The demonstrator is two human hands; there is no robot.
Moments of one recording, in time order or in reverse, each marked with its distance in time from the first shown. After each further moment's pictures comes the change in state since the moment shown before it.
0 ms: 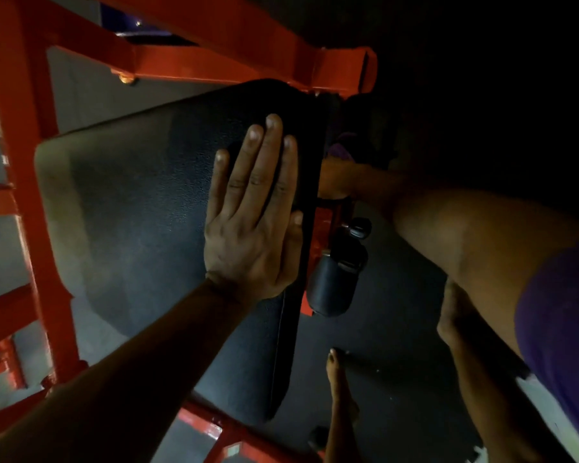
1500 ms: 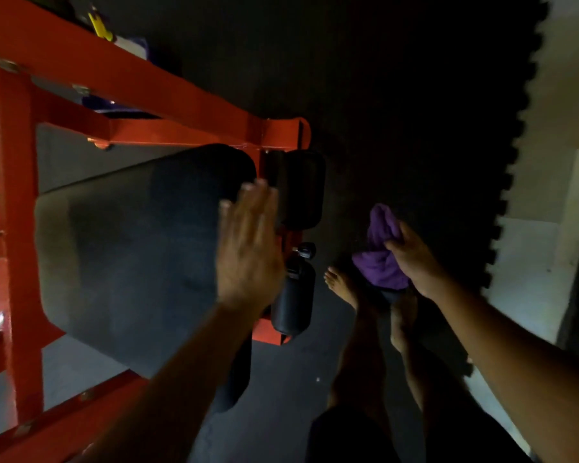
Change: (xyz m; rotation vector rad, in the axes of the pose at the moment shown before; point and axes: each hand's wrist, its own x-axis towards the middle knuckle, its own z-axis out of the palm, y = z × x) left_hand -0.009 0.071 -0.004 -0.161 -0.073 -0.121; right_hand -0.253 0.093 -0.020 0.631 0.480 0.496
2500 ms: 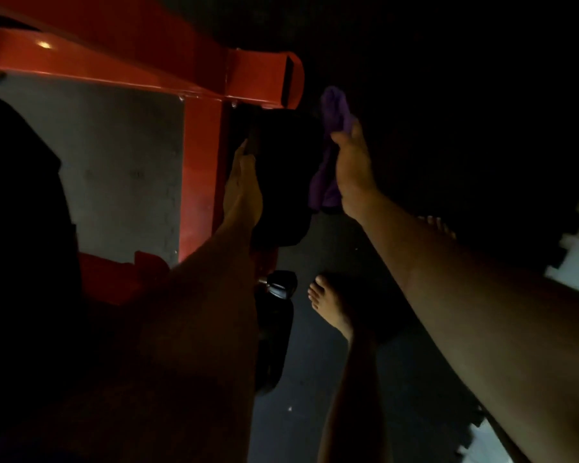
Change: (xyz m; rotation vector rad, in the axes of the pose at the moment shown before) left_hand 0.110 -0.134 0.322 -0.735 -0.194 -0.913; right_hand 0.270 -0.043 0.115 0.174 -0.101 -0.264
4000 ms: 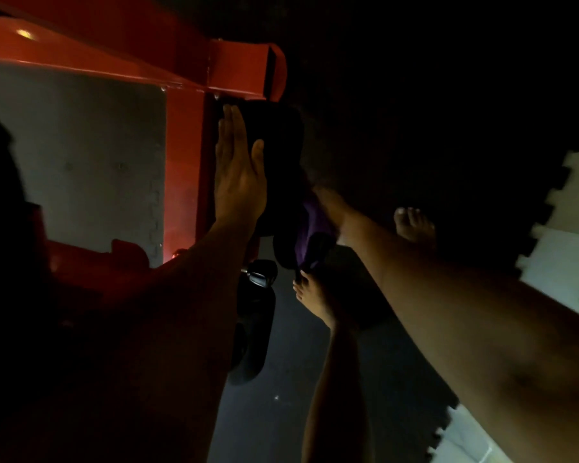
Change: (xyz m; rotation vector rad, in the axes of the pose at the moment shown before) left_hand -0.023 0.015 0.019 0.403 0.060 0.391; right_hand -0.034 0.044 -0.007 0.160 -0.165 0.574
